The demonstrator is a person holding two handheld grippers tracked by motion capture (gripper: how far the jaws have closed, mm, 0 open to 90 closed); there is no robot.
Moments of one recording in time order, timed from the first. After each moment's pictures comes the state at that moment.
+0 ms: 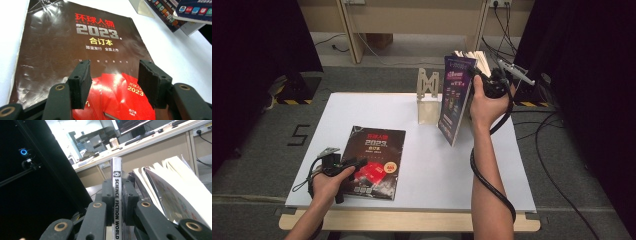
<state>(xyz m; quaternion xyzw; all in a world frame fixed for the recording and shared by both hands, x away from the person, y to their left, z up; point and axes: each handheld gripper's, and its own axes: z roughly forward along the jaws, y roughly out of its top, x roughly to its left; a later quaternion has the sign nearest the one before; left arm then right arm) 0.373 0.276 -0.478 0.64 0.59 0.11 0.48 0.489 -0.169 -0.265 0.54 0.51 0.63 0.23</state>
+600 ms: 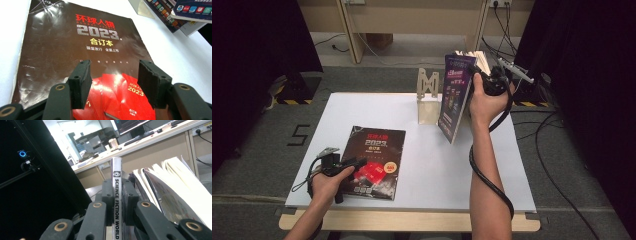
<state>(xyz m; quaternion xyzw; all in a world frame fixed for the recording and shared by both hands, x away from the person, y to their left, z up) 0.373 0.277 -0.478 0.64 0.59 0.11 0.48 0.498 -0.169 -0.265 0.54 0.51 0.63 0.23</state>
